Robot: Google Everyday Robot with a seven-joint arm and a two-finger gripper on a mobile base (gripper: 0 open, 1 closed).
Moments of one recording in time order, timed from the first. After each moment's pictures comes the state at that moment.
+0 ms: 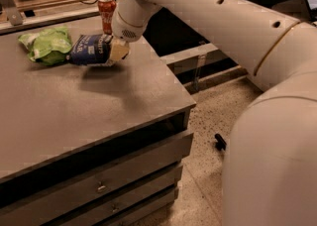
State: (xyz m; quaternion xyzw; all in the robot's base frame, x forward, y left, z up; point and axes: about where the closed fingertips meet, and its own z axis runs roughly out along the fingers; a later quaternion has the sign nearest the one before) arm 0.679 0.111 0.872 -0.70 0.65 0.05 0.28
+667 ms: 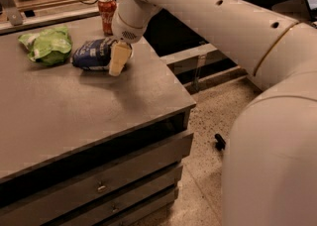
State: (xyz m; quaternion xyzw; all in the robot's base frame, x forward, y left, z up) arm 0.678 0.113 0.869 -0.71 0.65 0.05 0.28
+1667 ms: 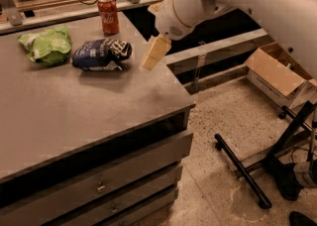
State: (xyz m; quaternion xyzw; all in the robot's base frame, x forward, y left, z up) arm 0.650 0.023 0.919 -0.66 0.64 0.10 0.39
